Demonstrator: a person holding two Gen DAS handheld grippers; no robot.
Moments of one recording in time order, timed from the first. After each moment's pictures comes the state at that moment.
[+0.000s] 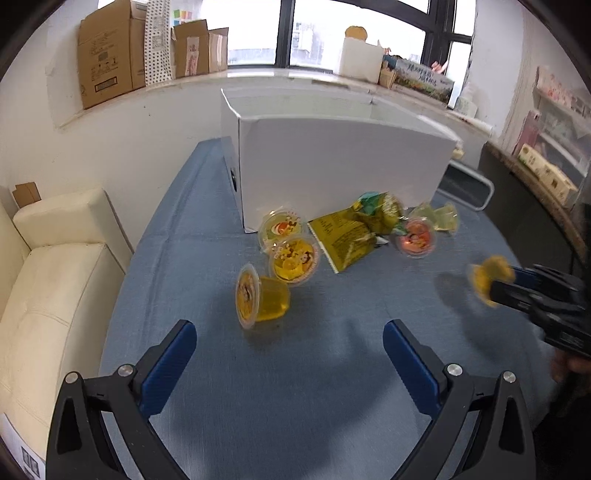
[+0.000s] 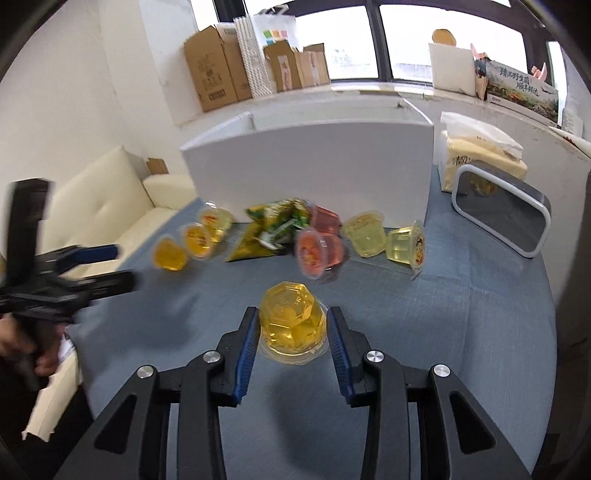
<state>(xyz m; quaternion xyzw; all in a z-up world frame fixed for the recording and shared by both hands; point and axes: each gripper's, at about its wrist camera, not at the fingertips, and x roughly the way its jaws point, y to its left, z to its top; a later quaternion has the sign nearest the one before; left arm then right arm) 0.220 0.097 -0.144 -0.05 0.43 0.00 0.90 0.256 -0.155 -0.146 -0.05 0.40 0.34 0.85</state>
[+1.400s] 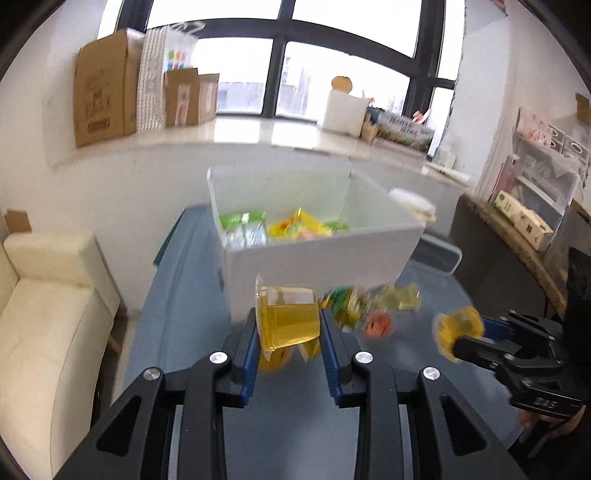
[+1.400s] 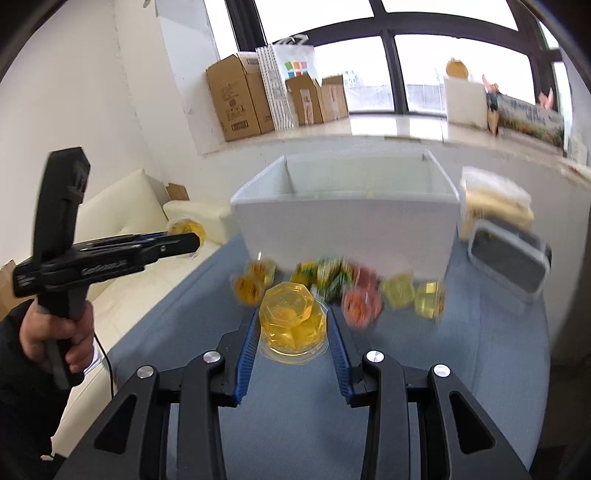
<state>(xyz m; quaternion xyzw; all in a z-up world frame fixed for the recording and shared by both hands) 0.233 0.105 -0.059 -0.08 0.34 -0.04 0.94 0.248 -0.129 -0.090 -0.04 0.35 0.36 0.86</state>
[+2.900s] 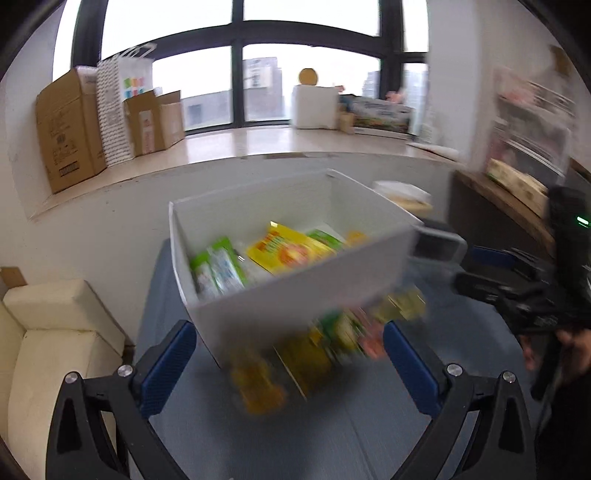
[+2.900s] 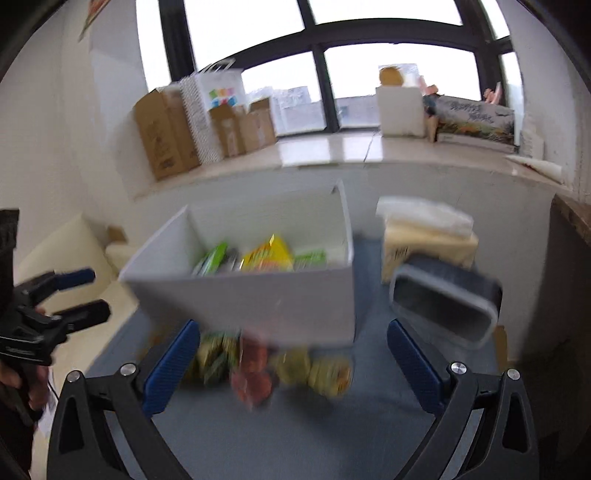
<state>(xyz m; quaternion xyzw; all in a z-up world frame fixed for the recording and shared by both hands) 0.258 0.058 -0.064 0.01 0.34 -0.06 0.94 0.332 -0.174 -0.092 -0.02 0.34 0.27 0.90</state>
